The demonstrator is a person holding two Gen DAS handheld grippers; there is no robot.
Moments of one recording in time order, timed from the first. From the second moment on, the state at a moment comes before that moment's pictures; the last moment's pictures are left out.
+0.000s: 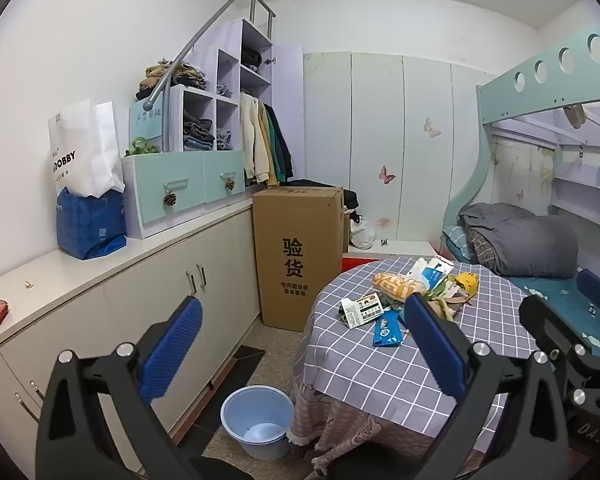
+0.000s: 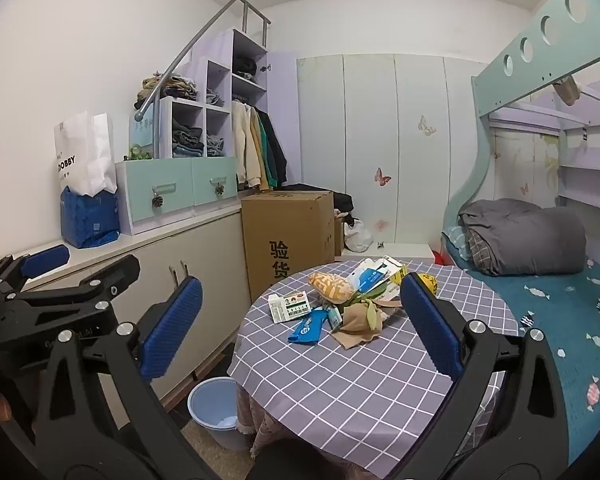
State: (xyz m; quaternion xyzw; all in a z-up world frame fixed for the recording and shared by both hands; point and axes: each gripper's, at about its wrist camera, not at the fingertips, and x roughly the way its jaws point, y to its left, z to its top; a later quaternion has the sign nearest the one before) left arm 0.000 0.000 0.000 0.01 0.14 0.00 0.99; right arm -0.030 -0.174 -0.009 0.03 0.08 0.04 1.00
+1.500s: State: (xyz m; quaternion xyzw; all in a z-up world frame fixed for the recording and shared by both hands) left arm 0.001 -0.013 -0.003 0.03 0.15 -0.01 0.99; right arm -0.026 -0.178 -0.019 0.04 0.09 0.04 0.99
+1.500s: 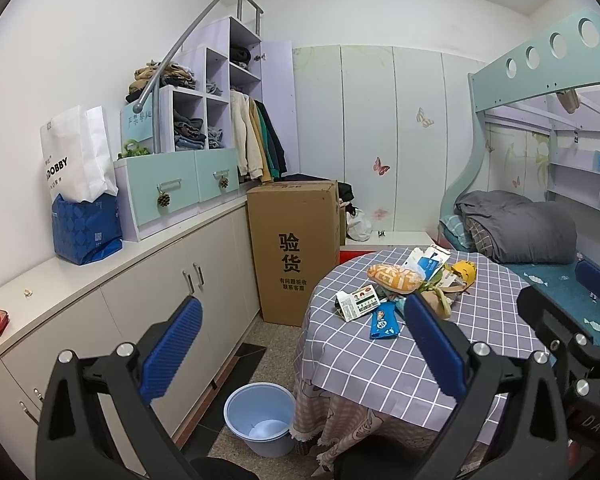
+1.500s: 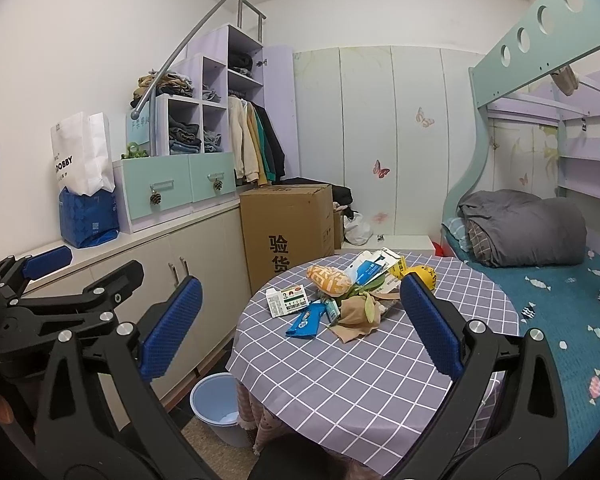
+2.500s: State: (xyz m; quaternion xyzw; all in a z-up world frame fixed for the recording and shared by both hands) left arm 0.000 -0.013 -0.005 0.04 0.15 -0.01 0.99; right arm -0.026 -0.172 -0.029 0.04 0.10 0.04 0.99
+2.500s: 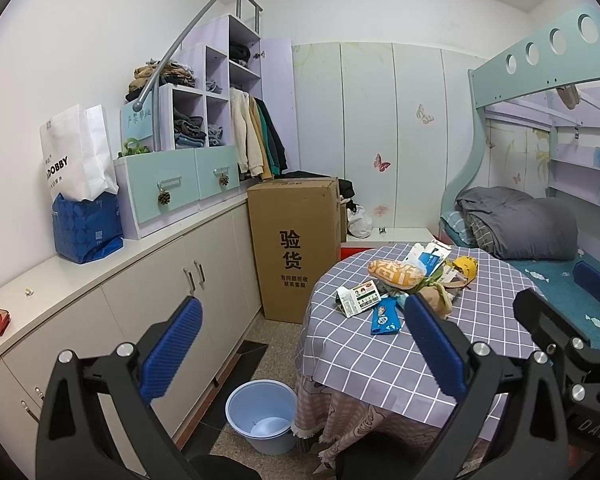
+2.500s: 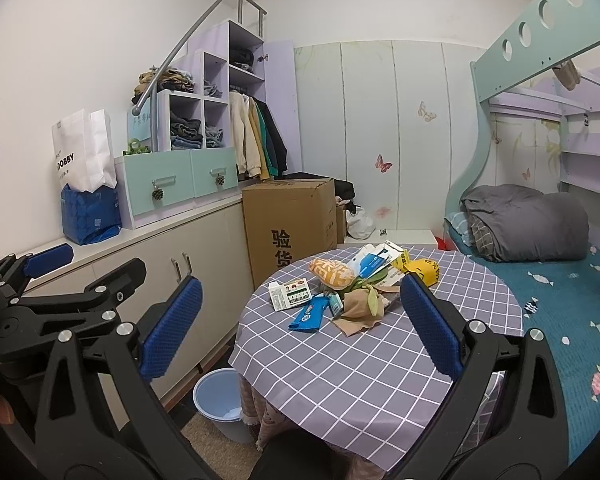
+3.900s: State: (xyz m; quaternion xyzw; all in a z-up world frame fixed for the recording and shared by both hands) left arm -0.002 -0.015 -0.010 0.04 0.16 -0.01 0.99; right arm -0.026 -0.170 -0.029 0.04 0.10 0.04 0.99
